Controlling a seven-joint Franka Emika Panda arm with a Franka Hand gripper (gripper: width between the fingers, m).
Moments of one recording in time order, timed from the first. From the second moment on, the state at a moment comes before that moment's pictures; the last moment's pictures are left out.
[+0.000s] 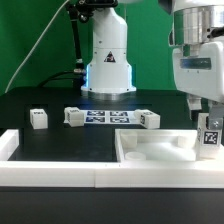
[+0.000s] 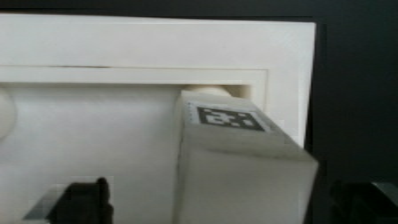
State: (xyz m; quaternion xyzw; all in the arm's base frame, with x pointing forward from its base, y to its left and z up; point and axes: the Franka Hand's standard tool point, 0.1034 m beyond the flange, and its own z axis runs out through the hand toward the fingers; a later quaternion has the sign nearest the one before) arm 0.618 0.115 0.081 -0.74 0.67 -0.02 0.07
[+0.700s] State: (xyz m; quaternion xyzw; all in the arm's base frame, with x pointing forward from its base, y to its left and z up) arm 0.619 0.121 0.083 -0.94 0.34 -0.04 0.05
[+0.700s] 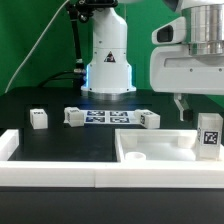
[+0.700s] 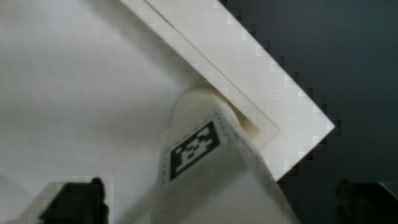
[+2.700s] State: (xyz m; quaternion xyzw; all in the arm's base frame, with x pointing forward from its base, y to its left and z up) arm 0.619 0.112 0.076 -0.77 0.63 -0.04 0.07
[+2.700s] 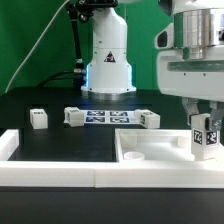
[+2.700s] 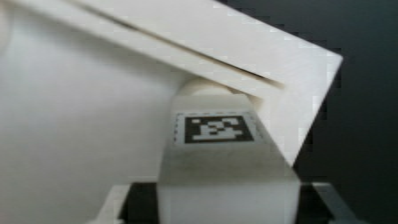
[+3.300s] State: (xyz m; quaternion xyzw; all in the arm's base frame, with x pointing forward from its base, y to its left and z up) arm 0.617 0.115 0.075 -0.56 0.82 -0.01 0.09
